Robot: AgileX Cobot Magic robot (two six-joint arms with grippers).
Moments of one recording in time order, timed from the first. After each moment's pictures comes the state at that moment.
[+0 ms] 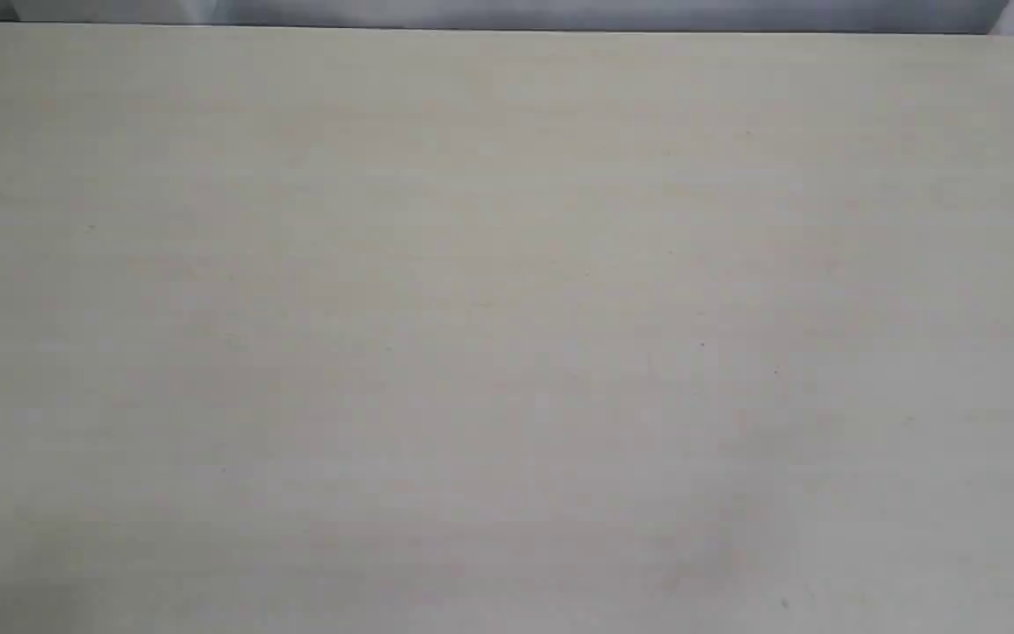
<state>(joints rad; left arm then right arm) 0.02 0.00 0.00 0.07 0.26 -0.07 1.23 1.81 -2.07 -0.56 1.05 0.40</state>
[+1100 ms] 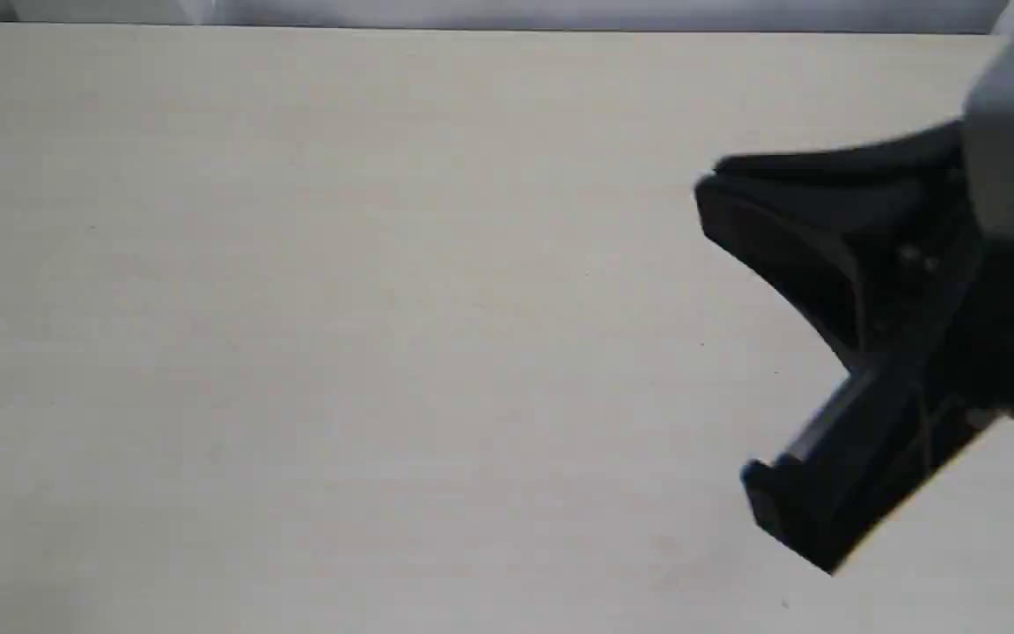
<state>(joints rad) 0.02 0.00 0.00 0.07 0.26 -0.07 1.35 0.81 -0.68 -1.09 0.77 1.10</state>
